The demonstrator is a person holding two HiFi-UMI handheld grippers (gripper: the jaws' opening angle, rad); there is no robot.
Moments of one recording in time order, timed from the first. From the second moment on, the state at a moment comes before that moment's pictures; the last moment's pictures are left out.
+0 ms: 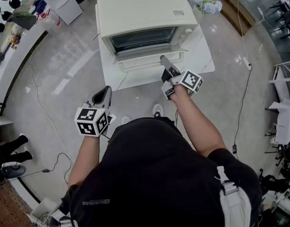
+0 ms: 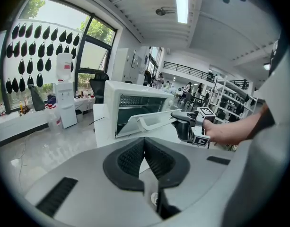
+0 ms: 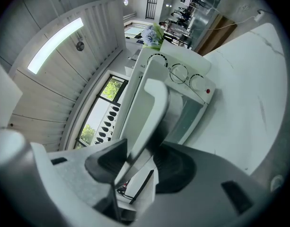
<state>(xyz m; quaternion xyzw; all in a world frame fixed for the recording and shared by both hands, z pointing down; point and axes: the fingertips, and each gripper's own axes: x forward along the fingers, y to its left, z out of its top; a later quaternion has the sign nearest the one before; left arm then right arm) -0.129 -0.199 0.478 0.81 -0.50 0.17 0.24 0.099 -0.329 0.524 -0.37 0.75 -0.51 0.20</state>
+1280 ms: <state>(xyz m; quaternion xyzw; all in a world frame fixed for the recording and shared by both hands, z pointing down) -0.137 -0.208 0.477 0.79 -0.53 0.16 0.24 0.089 -0.373 0.492 -0.33 0.75 -0.51 0.26</state>
